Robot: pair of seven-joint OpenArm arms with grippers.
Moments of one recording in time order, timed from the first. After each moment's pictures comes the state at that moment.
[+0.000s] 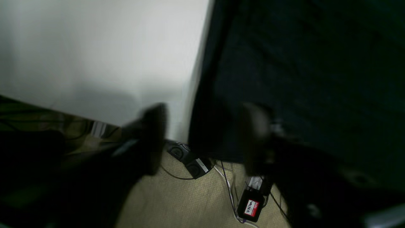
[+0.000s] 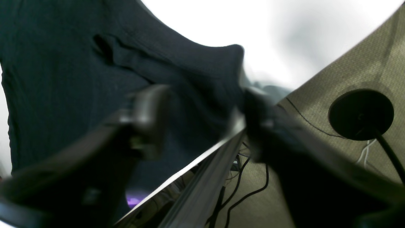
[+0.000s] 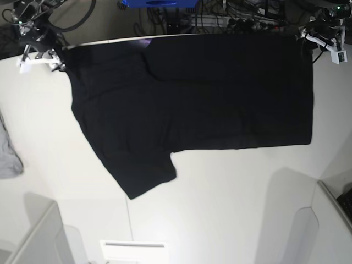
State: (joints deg) left arm 36.3 -9.0 -49.3 102.3 -29.4 -26.0 48.5; right arm -24.3 -3.5 45.8 108.8 37.9 -1.4 -68.7
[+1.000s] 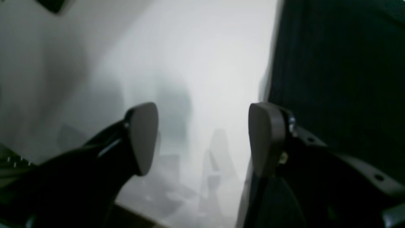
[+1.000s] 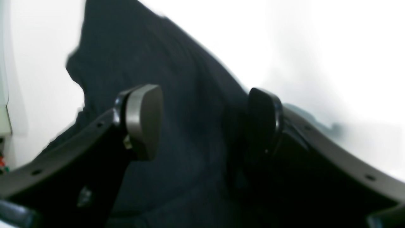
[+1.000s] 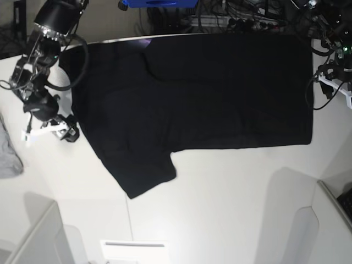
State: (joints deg) left arm 14.8 -12.5 -49.8 101.6 -7.5 -24.6 48.5; right arm -1.7 8.0 27.0 96.9 37.2 -1.3 -61.0
